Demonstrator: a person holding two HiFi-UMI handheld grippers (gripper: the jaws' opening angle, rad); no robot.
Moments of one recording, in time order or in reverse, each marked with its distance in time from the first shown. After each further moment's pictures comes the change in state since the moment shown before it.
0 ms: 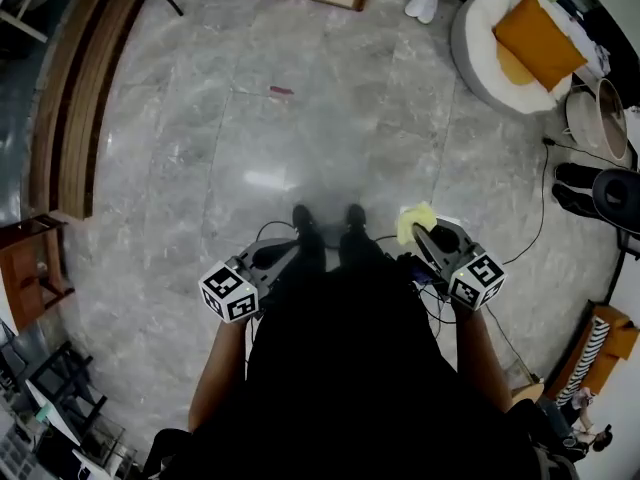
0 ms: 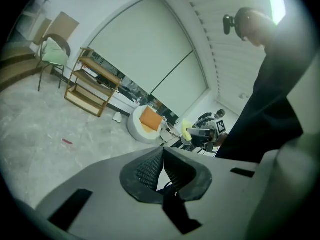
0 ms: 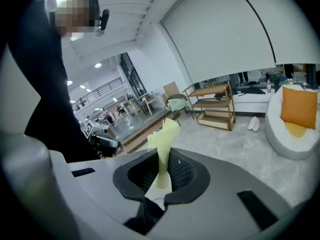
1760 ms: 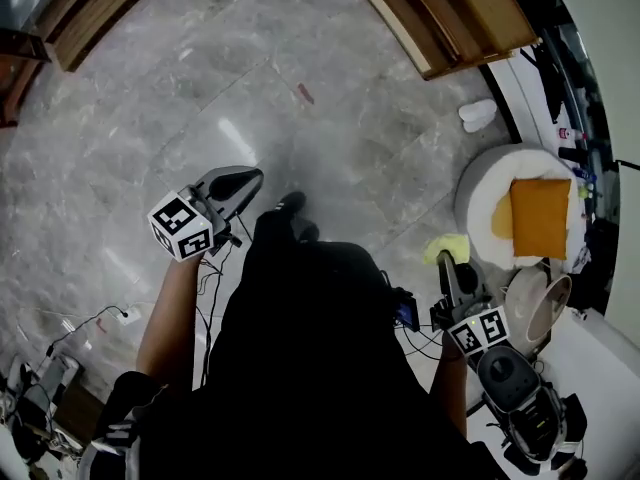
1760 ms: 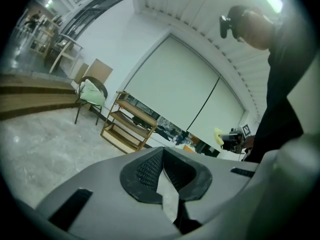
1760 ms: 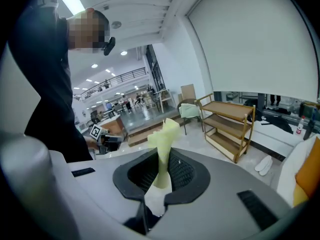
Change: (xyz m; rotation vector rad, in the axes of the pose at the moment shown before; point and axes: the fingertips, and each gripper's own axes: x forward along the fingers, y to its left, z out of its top) left arm 0.013 0.144 0.162 0.001 -0.450 0.430; right arm 0.073 -0.148 0.215 -0.267 0.043 0.179
